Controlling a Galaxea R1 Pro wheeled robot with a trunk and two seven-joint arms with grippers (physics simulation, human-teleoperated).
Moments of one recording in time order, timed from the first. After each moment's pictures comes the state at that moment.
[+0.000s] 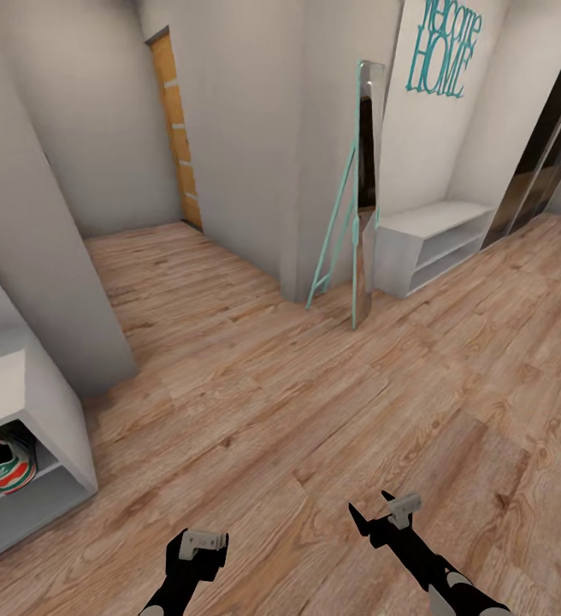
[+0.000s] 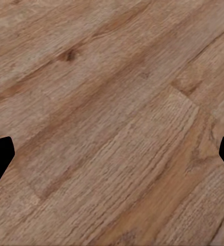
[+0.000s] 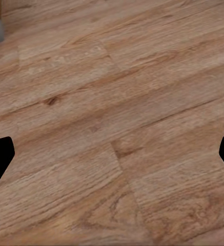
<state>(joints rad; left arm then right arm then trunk) -0.29 -0.07 -0.07 -0.54 -0.04 -0.29 0.00 -0.56 -0.07 -0.50 -0.12 0.40 -0.66 0.53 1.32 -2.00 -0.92</state>
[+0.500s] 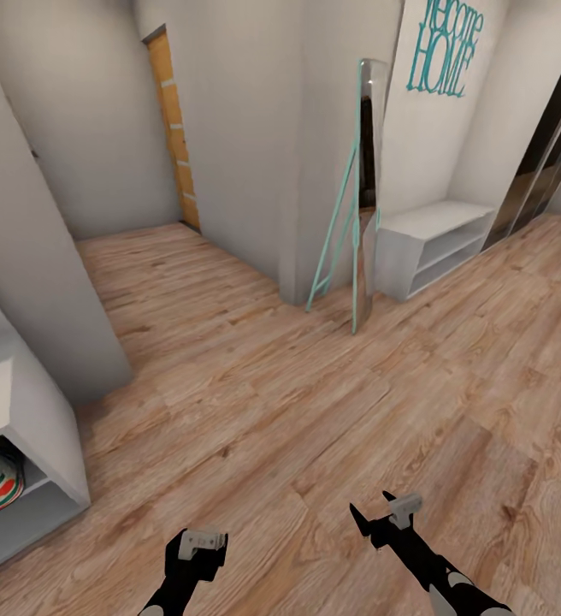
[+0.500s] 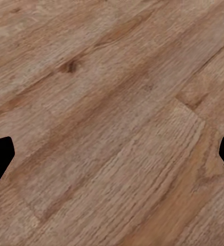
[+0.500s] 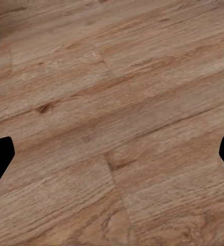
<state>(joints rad) -0.29 -0.07 -0.07 -0.54 -0.04 -0.29 0.00 -0.56 -0.07 -0.50 -0.11 0.40 -0.66 0.53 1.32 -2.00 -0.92</state>
